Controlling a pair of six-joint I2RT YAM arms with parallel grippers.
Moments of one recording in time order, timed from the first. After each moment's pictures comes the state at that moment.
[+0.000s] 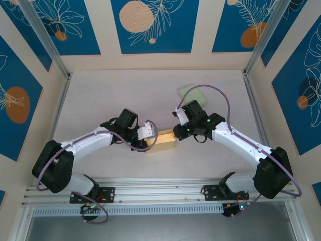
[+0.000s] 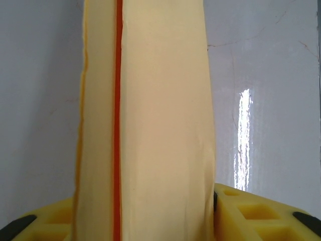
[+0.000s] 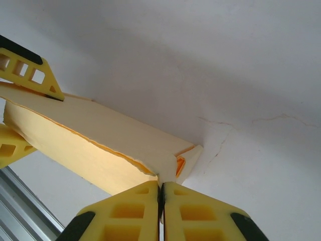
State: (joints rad) left arm -0.61 1.42 0.83 -0.42 0.51 0.63; right arm 0.63 1.31 0.98 -0.67 -0.21 0.19
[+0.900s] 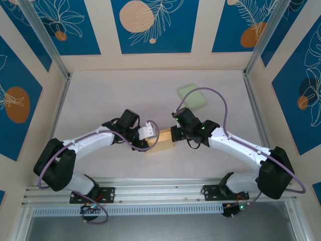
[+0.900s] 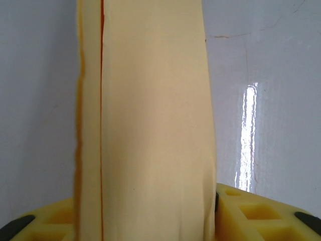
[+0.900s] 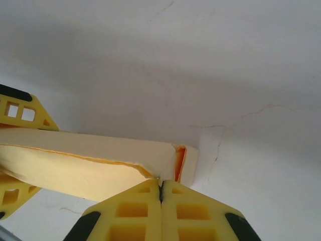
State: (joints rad) left arm -0.63 1.45 0.83 -0.41 0.47 0.62; right arm 0.78 1.28 0.92 -0.57 0.06 0.49
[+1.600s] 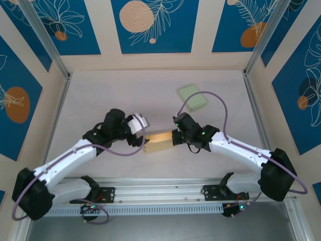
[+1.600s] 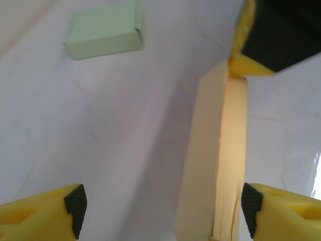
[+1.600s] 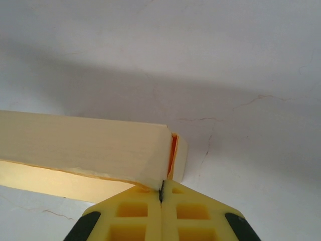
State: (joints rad) left arm -0.64 1.05 0.75 -0.28 0.26 0.39; right arm 0.81 1.25 0.85 -0.54 0.12 0.51
